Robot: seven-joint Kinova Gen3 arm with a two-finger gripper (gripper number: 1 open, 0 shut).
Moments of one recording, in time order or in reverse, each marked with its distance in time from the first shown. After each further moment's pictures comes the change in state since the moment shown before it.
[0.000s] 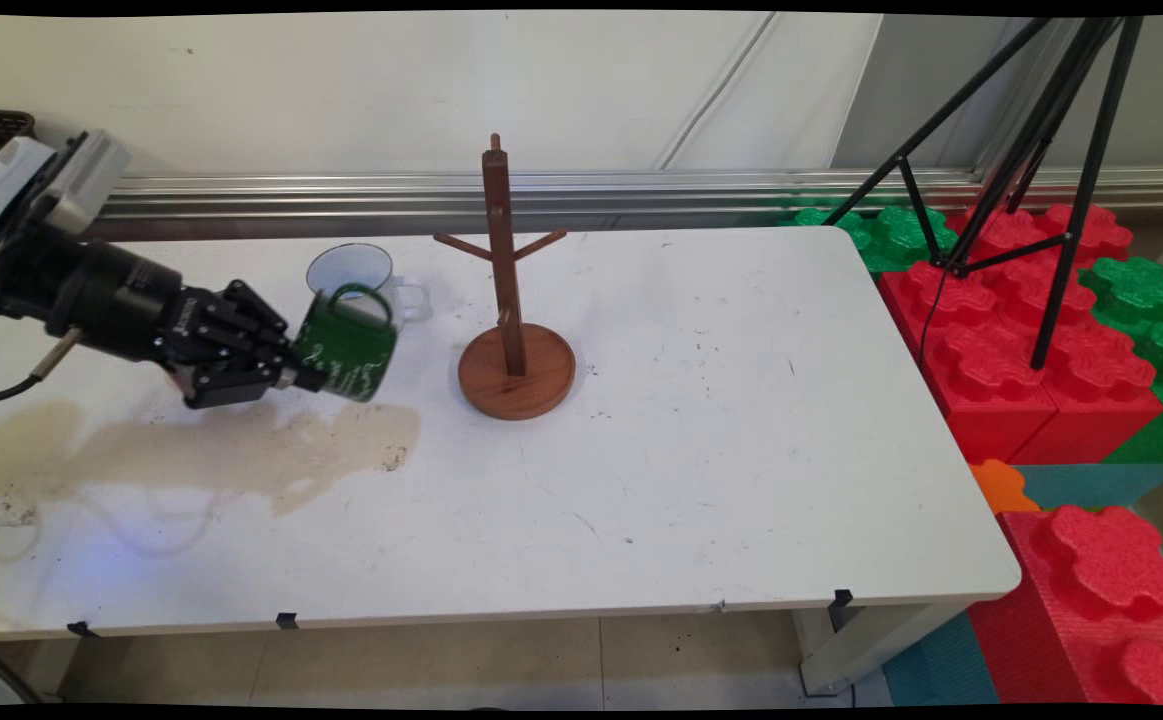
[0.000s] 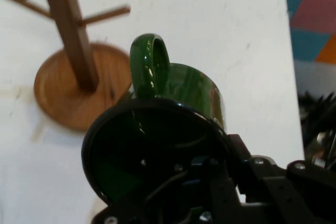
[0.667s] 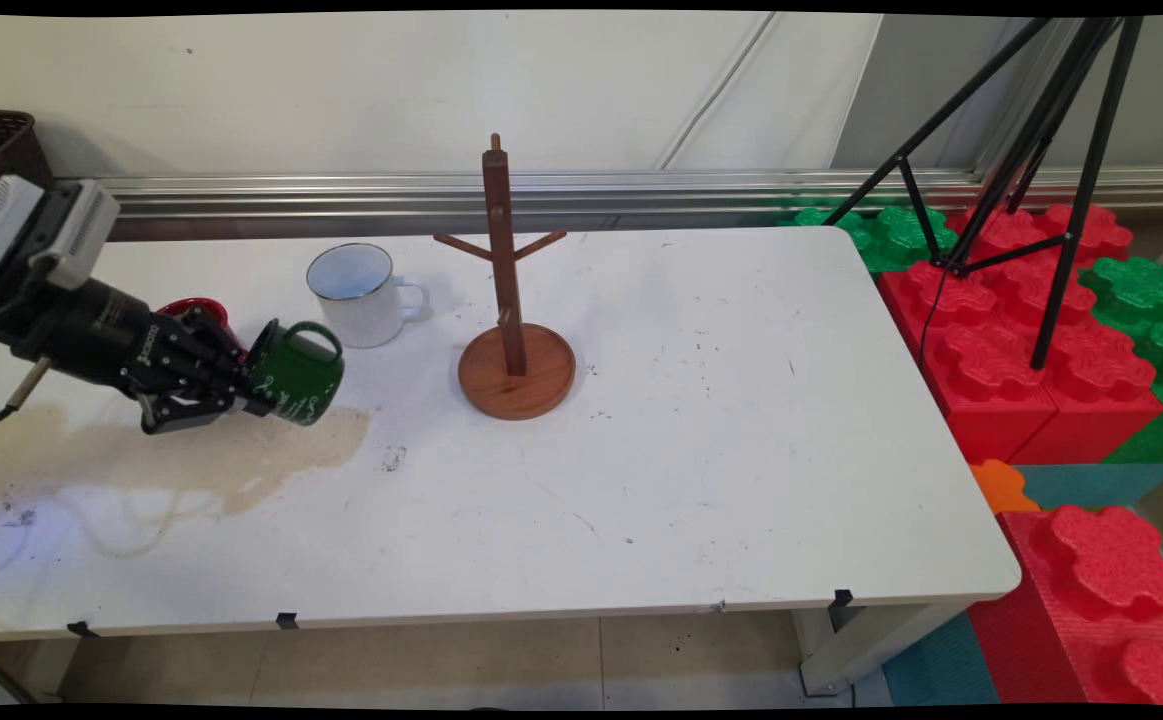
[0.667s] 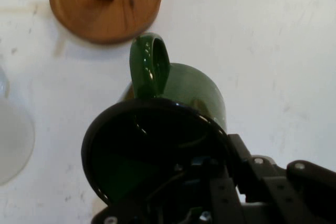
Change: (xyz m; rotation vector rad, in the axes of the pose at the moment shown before) arm -0.031 -0.006 -0.010 0.060 -0.192 0.071
